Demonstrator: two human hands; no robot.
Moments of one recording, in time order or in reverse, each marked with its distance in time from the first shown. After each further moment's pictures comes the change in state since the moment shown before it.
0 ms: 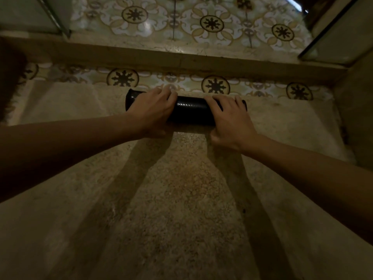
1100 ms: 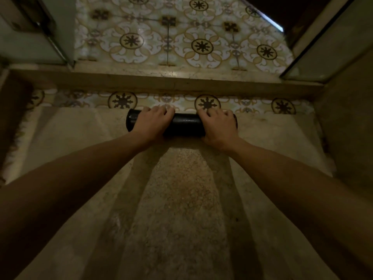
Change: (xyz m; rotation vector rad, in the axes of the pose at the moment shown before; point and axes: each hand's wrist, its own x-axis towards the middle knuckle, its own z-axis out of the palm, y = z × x) left_hand 0.025 -0.007 0.003 -0.088 0.036 -0.087; right_hand 0.035 0.006 -0.008 -0.090 0.033 0.075
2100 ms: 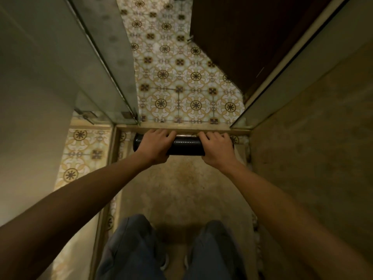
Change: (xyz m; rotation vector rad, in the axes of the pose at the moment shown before) left_hand -0.174 -0.023 -0.613 -0.105 -0.142 0.038; right_hand -0.123 -0.022 -0.631 0.088 -0.161 -0.042
